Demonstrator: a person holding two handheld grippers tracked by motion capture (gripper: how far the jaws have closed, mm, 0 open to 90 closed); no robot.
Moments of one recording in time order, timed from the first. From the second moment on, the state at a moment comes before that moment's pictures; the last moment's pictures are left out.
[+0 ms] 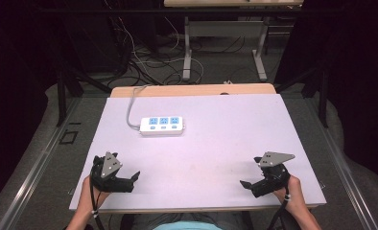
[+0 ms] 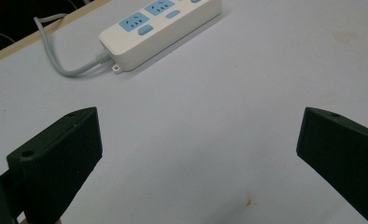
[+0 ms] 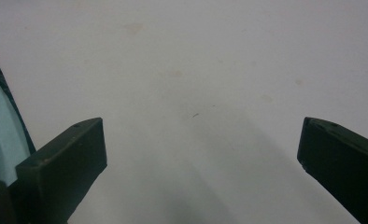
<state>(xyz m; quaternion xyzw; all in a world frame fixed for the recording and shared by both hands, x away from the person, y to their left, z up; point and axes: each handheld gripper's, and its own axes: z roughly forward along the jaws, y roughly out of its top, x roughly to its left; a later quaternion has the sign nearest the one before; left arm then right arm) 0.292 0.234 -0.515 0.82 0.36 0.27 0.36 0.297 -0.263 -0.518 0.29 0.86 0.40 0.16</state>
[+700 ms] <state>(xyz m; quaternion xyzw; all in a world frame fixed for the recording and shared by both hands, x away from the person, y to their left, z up) 0.330 0.222 -0.511 0.81 0.37 0.27 0.38 0.299 -0.262 -0.520 0.29 0.86 0.40 0.15</state>
